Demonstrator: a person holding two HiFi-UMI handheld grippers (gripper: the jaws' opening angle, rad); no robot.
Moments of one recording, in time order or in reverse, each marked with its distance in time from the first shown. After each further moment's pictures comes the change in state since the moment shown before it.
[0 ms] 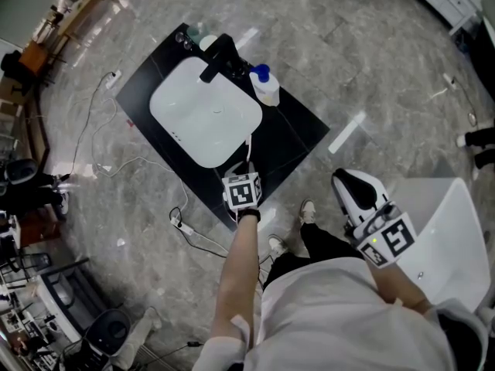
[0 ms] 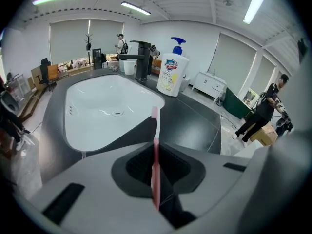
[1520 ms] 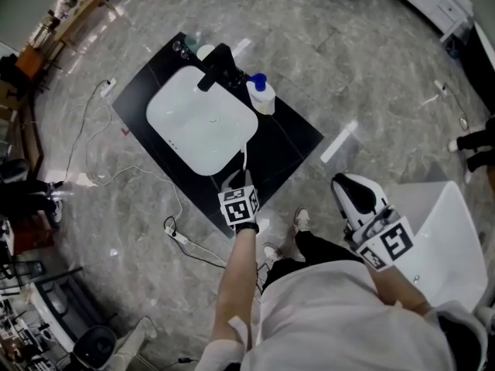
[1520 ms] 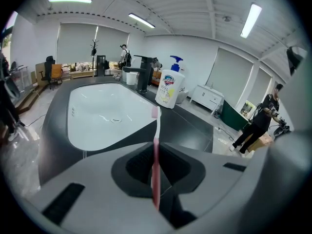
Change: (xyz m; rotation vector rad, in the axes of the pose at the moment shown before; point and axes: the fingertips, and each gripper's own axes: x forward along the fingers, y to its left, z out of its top) left arm -0.022 -0.010 0.014 -0.061 -0.147 -0.042; right arm -0.006 0.002 0.013 -0.061 0.001 -0.024
